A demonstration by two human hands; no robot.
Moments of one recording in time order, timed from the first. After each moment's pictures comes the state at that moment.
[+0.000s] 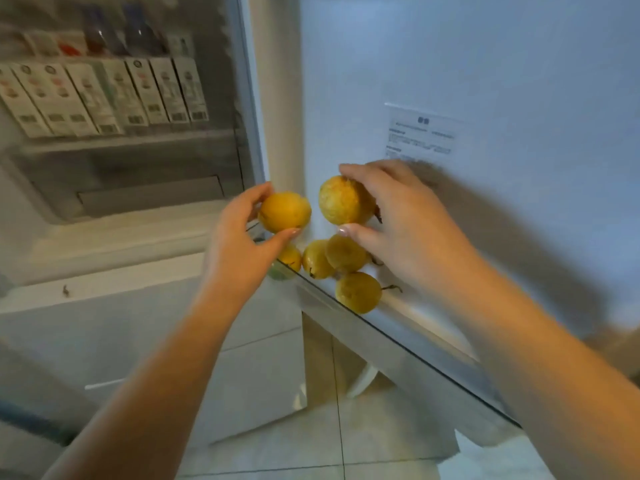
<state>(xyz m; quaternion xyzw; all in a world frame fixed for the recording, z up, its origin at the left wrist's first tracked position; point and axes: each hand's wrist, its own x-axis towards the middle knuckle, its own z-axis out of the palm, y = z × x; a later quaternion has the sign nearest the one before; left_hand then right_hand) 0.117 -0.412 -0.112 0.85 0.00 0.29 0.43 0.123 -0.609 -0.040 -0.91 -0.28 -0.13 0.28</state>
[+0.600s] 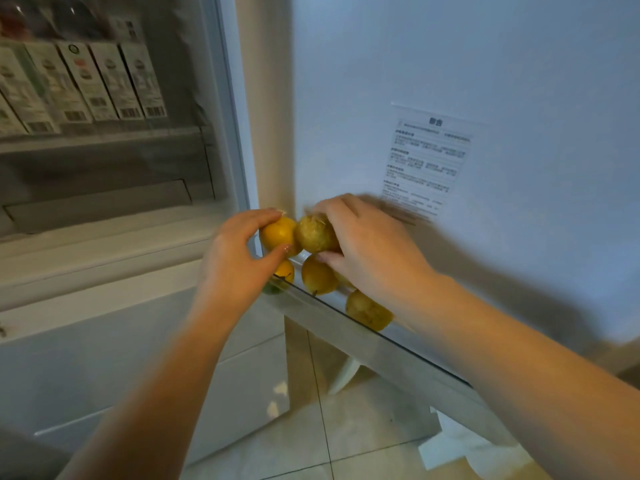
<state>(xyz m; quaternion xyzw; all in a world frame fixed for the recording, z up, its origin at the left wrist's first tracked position) 0.142 -0.399 -0.123 0.88 -0.04 0.23 0.41 0.144 -0.572 -0.071 -0.95 -0.26 -0.14 0.11</state>
